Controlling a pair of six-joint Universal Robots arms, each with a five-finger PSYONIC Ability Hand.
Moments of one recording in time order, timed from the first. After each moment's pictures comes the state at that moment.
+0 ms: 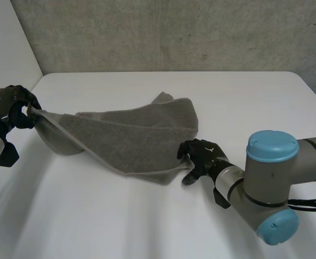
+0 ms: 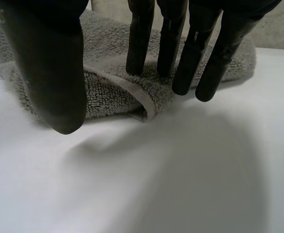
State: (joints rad) left arm 4.77 -1.70 -1.89 3.57 -1.29 2.93; right arm 2.10 -0.94 1.56 -0.24 1.40 3.29; left_hand 1.30 0.80 0.69 1.35 1.17; right_hand 0.59 0.58 0.59 0.59 0.42
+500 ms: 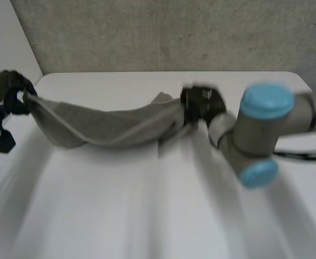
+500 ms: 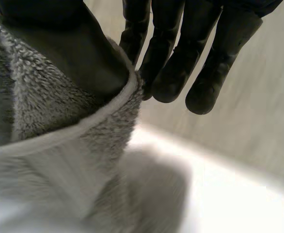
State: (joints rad) left arm 4.76 -1.72 -1.81 3.60 -1.29 2.93; right arm 2.11 -0.86 1.09 -0.20 1.49 3.13; left_hand 1.30 0.80 0.69 1.35 1.17; right_hand 1.34 1.33 1.35 1.34 1.17
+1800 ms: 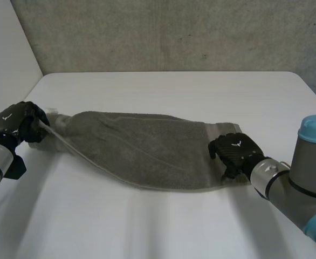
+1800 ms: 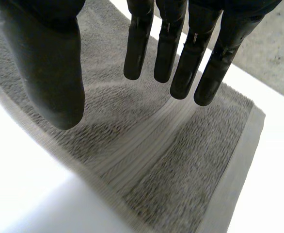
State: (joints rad) left arm 4.77 -1.77 -1.95 3.61 -1.27 2.95; right arm 1.91 -1.17 1.71 -0.11 1.31 2.78; left_hand 1.30 0.80 0.69 1.35 1.17; right_hand 0.63 0.65 0.64 0.64 0.43
